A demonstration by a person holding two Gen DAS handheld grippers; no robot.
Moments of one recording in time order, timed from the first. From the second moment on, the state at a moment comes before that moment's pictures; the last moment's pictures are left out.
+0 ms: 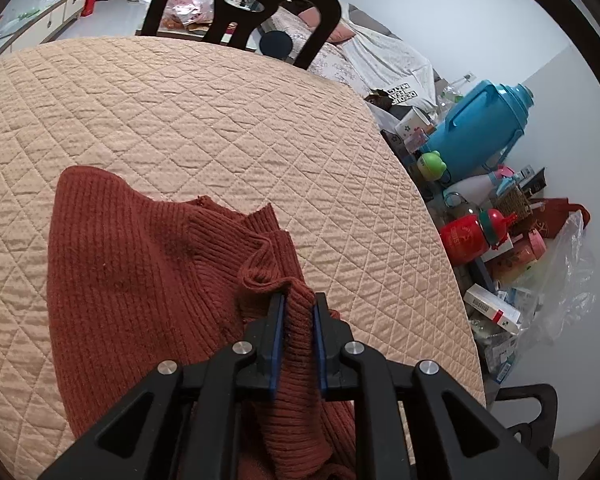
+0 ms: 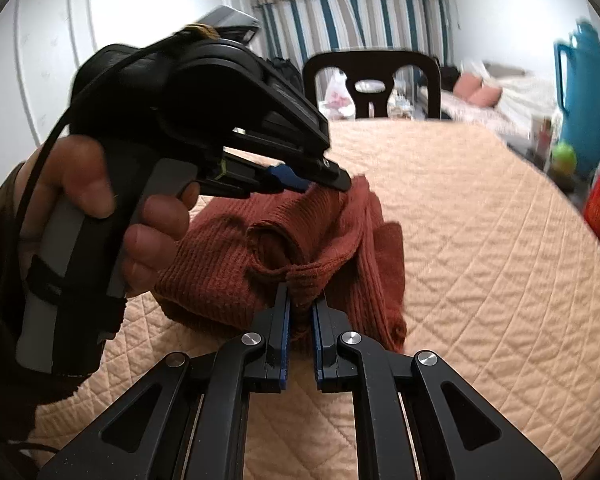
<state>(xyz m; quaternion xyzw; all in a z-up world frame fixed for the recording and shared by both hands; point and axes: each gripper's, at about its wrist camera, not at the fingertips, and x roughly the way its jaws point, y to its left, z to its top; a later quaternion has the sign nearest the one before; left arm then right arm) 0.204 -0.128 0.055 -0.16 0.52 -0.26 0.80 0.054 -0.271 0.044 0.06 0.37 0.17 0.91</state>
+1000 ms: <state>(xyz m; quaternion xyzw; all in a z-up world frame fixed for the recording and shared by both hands) 0.121 -0.035 0.063 -0.13 0.45 -0.23 0.85 0.061 -0.307 0.060 0.16 0.35 0.16 0.91</state>
